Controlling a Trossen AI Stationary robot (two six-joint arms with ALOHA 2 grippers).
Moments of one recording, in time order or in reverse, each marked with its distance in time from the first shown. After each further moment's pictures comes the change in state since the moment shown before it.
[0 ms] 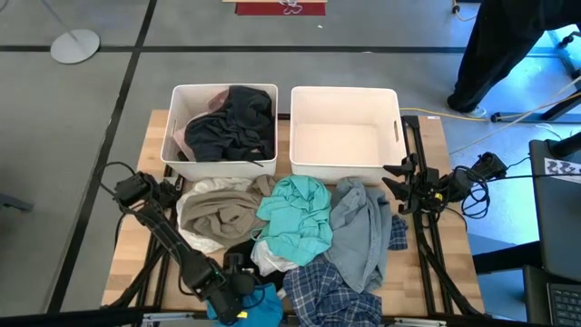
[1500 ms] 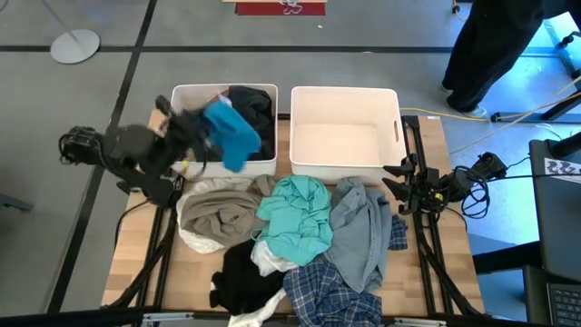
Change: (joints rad) left arm 0.547 -0.878 0.000 0.378 -1.089 1.294; right arm 0.000 0.000 0.000 -0.002 -0.010 0.007
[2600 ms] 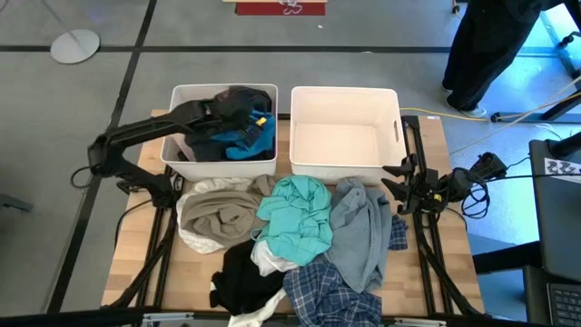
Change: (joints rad) left arm 0.728 0.399 -0.001 -0.625 0.865 -0.652; right arm 0.000 0.000 0.000 -0.017 0.007 -0.015
